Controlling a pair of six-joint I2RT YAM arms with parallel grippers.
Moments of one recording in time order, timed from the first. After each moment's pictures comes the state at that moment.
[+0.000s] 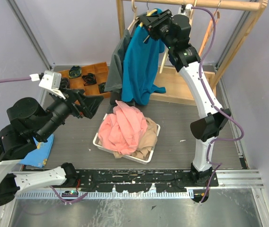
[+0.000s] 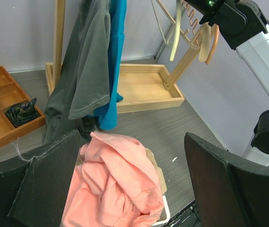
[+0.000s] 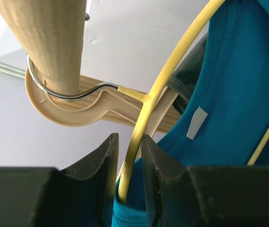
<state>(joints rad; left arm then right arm) -1.02 0.86 1.51 -0.66 -0.44 -0.34 0.39 1.95 2.32 -0.25 -0.04 1.15</state>
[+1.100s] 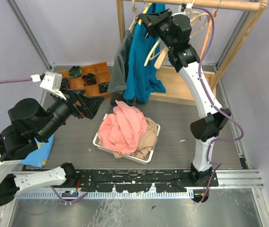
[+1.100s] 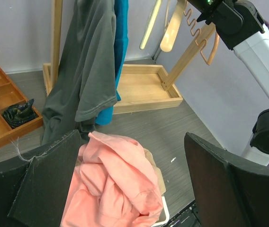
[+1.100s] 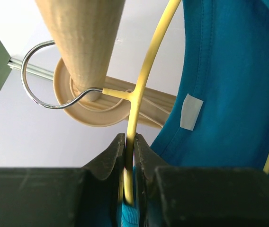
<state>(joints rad) -1.02 0.85 1.48 -0.63 -0.44 -0.34 0.39 1.96 2.31 -0.18 -0.06 1.21</state>
